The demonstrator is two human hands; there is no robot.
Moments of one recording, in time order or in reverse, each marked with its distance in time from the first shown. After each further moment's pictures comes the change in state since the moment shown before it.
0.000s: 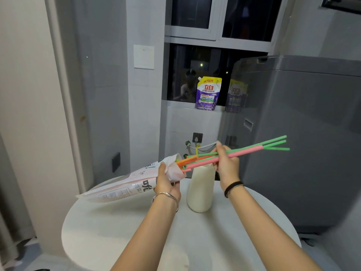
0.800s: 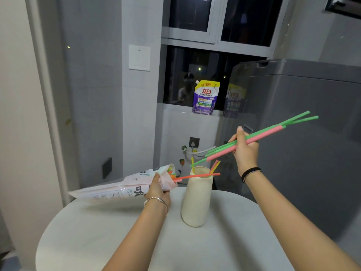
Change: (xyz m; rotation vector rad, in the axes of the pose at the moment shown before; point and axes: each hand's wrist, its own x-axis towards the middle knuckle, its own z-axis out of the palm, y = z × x) left_hand 0.065 -0.009 0.000 0.096 0.022 -0.012; right_hand 0.091 -0.022 -0.021 -0.181 0.103 -0.247
